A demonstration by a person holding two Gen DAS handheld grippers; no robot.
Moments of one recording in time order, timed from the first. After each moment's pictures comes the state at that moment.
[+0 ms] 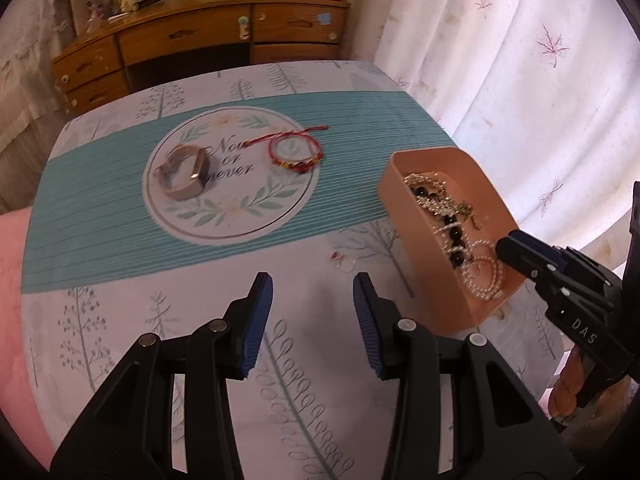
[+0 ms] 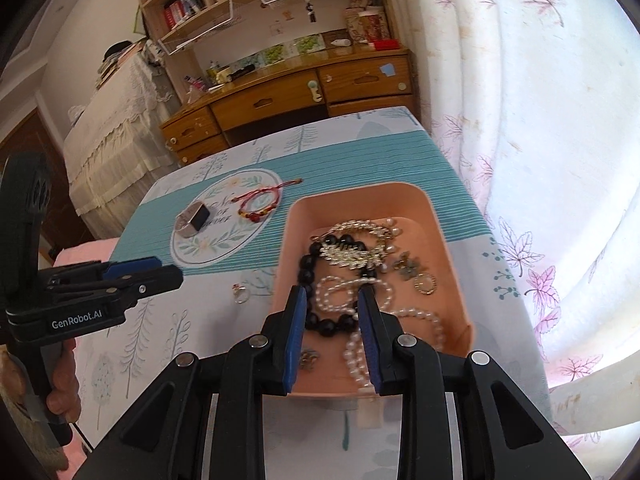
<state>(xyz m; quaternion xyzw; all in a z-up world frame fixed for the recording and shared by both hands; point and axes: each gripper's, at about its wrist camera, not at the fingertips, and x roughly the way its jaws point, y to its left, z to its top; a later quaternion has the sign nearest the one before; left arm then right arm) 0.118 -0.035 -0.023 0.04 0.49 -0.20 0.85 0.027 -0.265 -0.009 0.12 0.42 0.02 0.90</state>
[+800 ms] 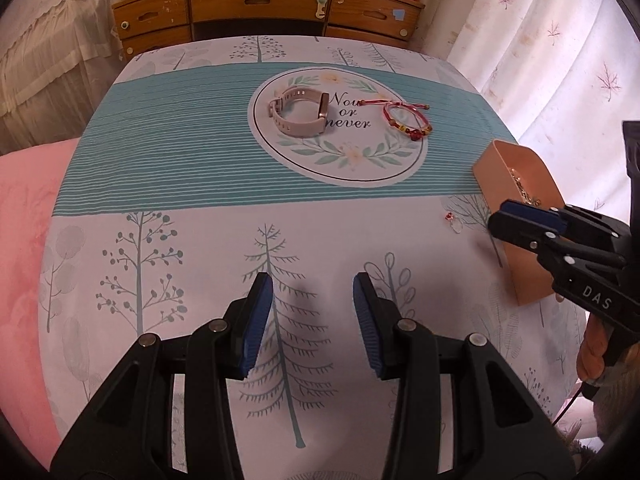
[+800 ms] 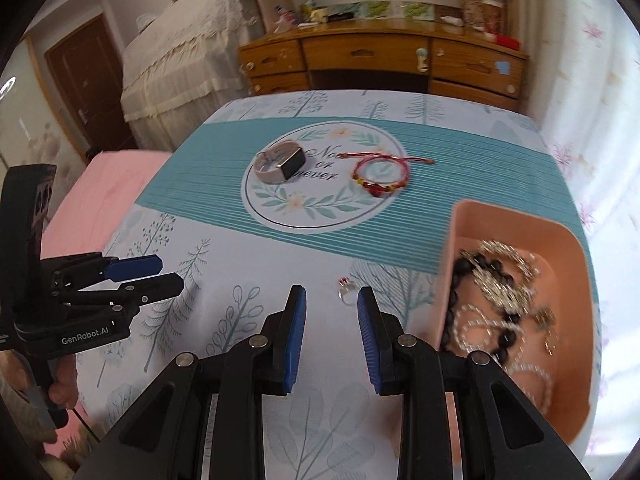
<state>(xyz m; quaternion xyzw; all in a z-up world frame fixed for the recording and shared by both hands) 0.117 0.049 -0.056 -0.01 0.52 -0.12 0.85 0.105 -0.158 -0.029 0.01 0.49 0.17 0.86</state>
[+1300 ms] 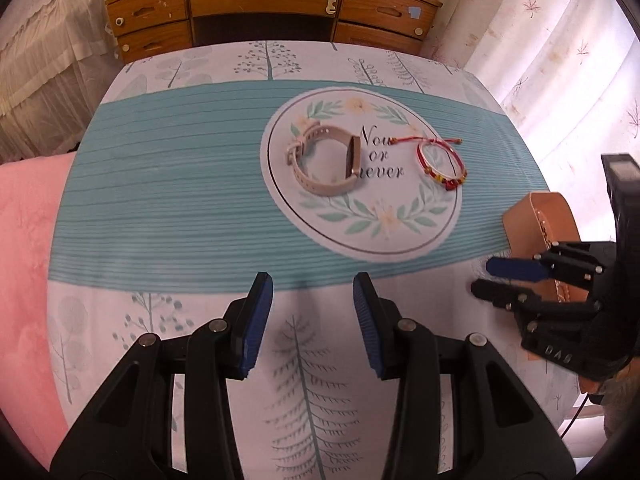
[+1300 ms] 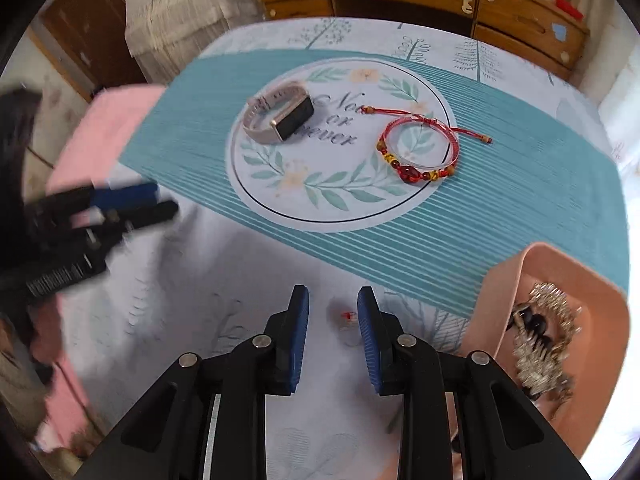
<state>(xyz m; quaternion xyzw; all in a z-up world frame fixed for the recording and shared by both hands) 0.201 0.057 -0.053 -0.01 0.54 -0.11 0.83 0.190 -0.132 -0.071 -0.06 0.59 0.19 0.78</state>
